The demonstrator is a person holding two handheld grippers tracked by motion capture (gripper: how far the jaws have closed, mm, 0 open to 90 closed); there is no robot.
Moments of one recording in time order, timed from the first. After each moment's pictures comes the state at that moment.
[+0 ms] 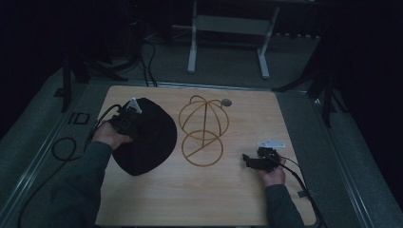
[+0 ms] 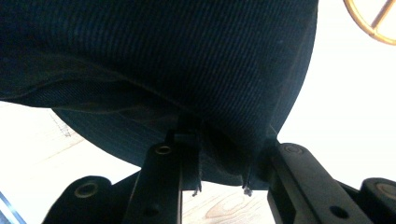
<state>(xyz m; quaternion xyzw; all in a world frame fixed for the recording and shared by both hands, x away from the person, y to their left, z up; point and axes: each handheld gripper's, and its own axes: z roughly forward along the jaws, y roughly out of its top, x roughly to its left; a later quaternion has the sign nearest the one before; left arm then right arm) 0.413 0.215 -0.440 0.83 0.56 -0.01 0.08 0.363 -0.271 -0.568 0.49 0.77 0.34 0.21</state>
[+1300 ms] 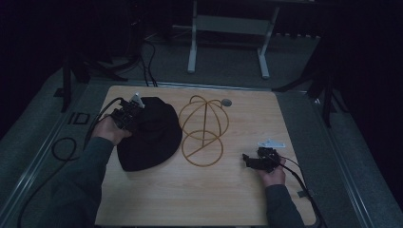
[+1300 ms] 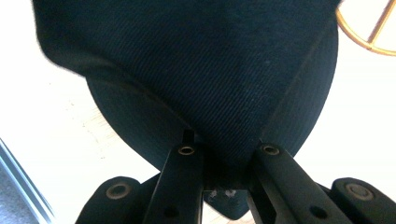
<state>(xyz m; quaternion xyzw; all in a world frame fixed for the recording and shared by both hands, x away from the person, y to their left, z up) 0.412 0.209 -0.420 0.86 0.51 0.04 0.09 0.363 -0.271 -0.568 0.49 0.77 0.34 0.21</state>
